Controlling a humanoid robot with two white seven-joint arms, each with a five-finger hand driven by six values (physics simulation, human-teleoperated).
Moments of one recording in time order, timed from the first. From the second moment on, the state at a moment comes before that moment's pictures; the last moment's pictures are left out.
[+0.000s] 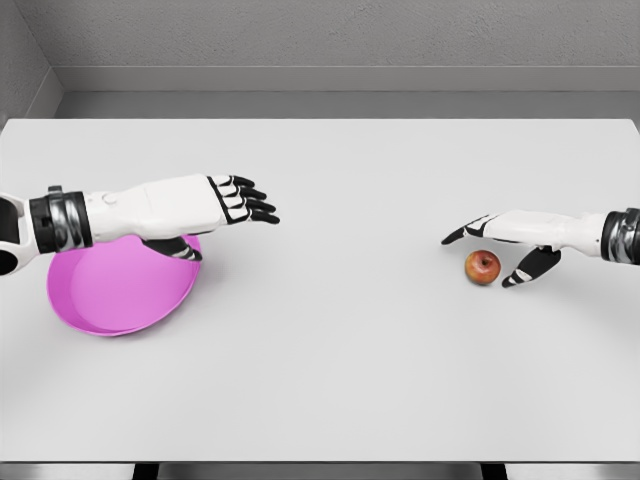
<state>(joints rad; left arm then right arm) -0.67 0.84 -0.77 -1.61 -0.38 -0.61 -0.35 -0.65 -0.89 0.81 -1.29 0.04 -0.52 0.61</state>
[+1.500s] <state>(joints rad) -0.67 0.84 -0.77 -1.61 -0.38 -0.61 -0.35 -0.79 -0.64 0.90 -1.40 -0.06 -0.58 0.61</state>
